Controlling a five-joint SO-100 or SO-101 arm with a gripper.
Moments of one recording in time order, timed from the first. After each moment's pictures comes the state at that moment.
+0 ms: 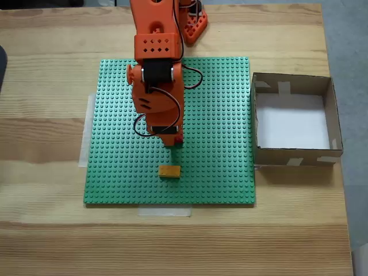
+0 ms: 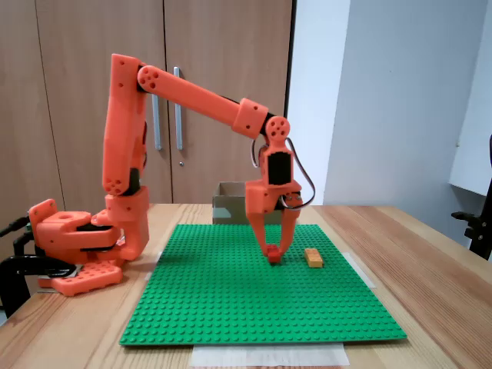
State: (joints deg) arm -2.1 81.5 99.7 65.6 2.0
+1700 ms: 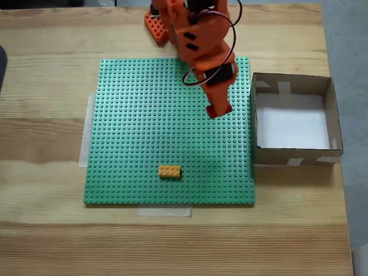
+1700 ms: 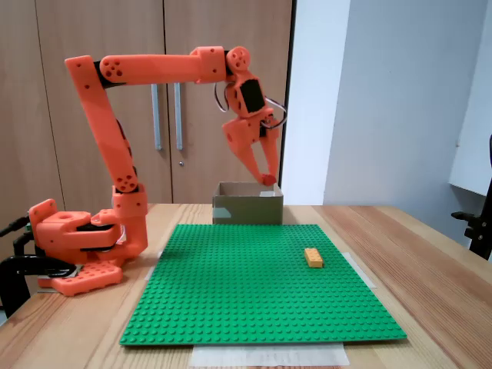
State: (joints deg) arm -21.9 104.6 95.1 74.6 -3.4
